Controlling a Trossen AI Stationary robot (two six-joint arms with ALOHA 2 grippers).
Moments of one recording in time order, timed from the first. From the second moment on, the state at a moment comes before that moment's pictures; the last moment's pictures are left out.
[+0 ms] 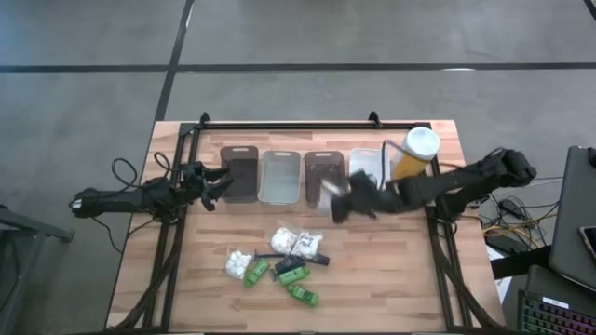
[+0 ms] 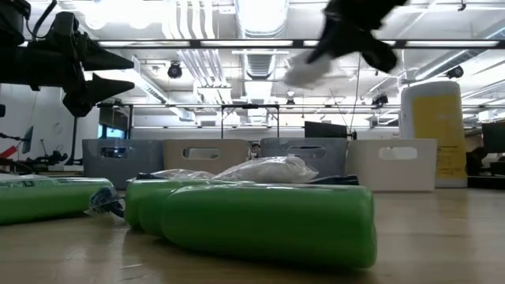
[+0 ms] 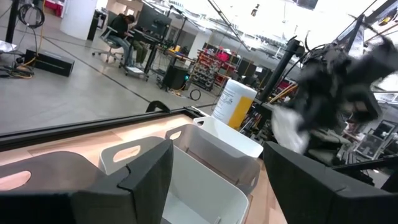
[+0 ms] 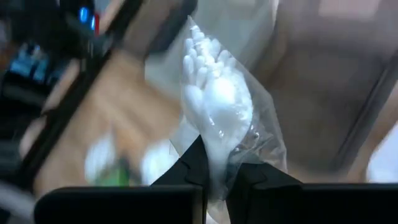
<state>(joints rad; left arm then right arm) -0.03 0.04 0.01 0.07 -0.47 -0.40 0.16 1.36 1.05 -0.46 0.45 1.14</state>
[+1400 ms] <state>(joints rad) -0.03 0.04 0.01 0.07 -0.47 -0.40 -0.01 1.78 1.44 -0.89 -0.37 0.74</state>
